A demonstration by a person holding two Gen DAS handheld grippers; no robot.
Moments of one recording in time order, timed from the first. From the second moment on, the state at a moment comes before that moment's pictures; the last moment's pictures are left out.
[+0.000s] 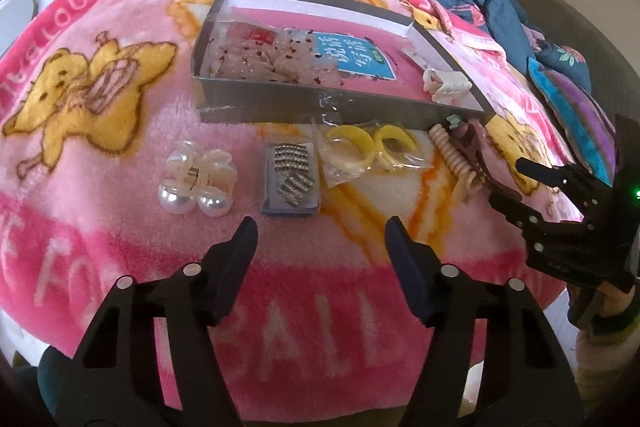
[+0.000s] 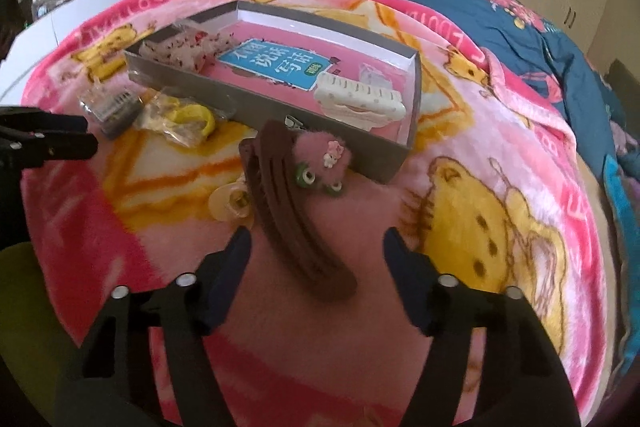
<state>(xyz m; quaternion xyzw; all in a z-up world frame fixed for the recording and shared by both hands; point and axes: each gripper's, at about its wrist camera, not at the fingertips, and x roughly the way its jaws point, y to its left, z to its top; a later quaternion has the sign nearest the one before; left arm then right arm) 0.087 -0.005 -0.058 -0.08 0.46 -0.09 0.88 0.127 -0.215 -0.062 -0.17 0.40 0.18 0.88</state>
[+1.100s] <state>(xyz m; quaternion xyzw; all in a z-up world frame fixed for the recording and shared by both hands) 0.105 -0.007 -0.060 -0.06 0.45 -0.07 0.89 0.092 -0.236 -0.042 -0.04 0.42 0.32 0.85</state>
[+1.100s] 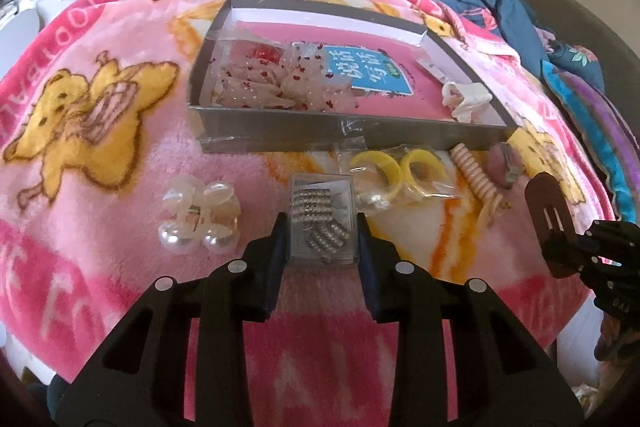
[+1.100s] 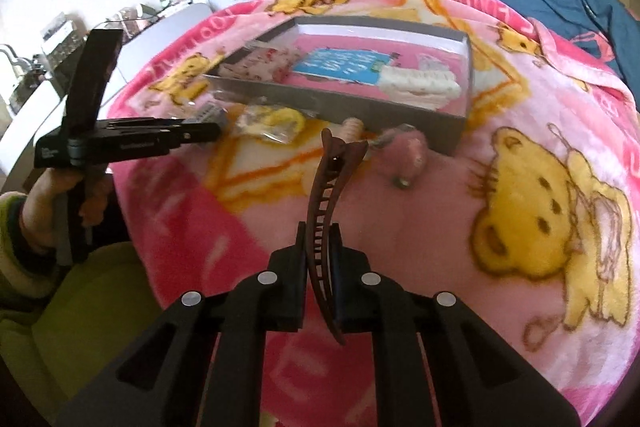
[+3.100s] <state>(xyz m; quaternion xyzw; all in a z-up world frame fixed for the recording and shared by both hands) 0.076 0.084 0.037 -0.14 0.32 -0.01 0.94 0.149 -0.192 0.050 0.03 0.31 0.32 0.89</state>
